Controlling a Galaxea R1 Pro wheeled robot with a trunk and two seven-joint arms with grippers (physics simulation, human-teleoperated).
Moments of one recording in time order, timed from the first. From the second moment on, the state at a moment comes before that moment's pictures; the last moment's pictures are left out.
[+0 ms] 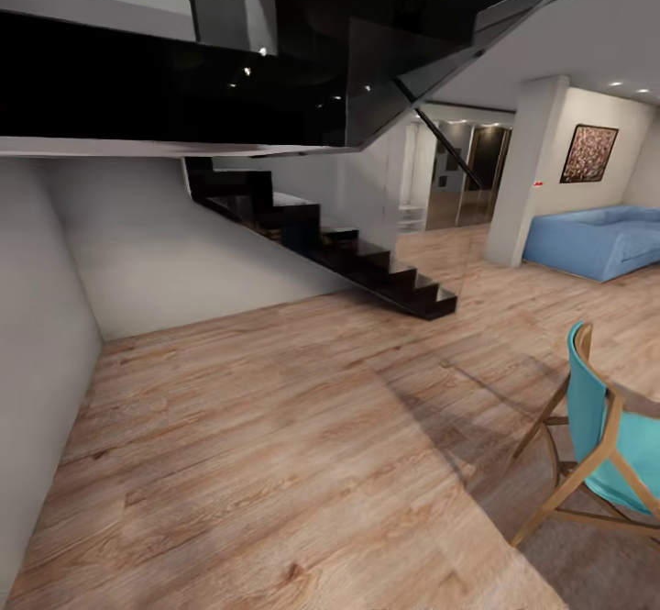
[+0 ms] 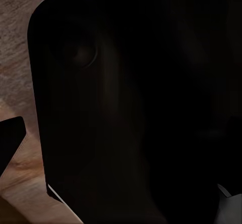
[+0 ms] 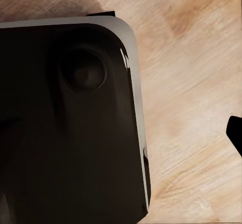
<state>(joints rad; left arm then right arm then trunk) 0.00 -0.04 0.00 -0.04 0.01 -0.01 0.00 0.01 -0.07 -0.02 0.01 -0.11 -0.16 0.05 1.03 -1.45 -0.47</state>
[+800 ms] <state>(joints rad) 0.00 -0.04 0.00 -0.04 0.01 -0.01 0.00 0.01 -0.07 -0.02 0.01 -0.11 -0.16 0.05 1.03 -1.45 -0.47</state>
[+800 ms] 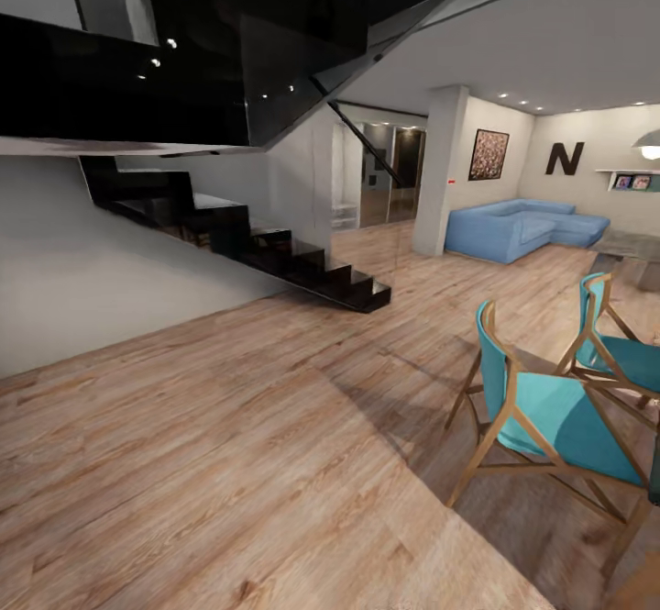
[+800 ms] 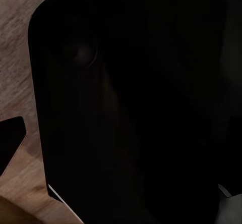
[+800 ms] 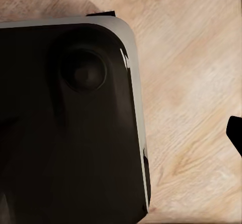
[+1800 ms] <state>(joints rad) 0.00 -0.04 0.00 -0.04 0.01 -0.01 0.00 0.01 -0.07 -0.02 0.01 -0.11 -0.16 0.05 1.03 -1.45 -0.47</state>
